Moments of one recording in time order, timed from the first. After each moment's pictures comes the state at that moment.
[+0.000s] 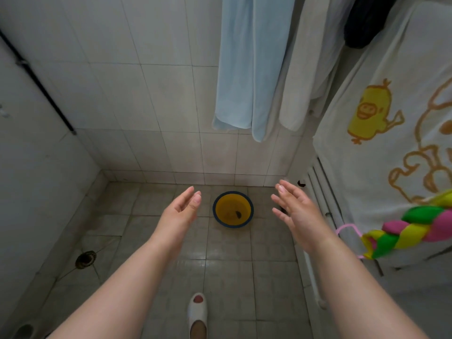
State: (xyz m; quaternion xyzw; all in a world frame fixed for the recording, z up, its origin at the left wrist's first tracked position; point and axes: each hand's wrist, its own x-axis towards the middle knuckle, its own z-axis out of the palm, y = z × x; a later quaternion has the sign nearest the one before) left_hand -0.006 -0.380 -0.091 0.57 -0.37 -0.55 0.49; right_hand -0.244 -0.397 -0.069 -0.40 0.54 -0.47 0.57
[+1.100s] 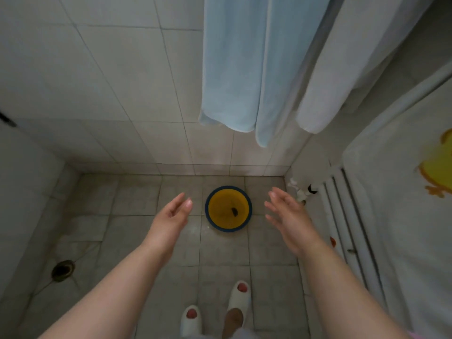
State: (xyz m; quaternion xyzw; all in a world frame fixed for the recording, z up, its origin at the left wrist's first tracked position) left_hand 0.008 -0.637 -0.177 0.65 -0.30 -0.58 0.40; right_hand -0.230 -0.654 -0.162 -0.30 0.61 -0.41 0.61
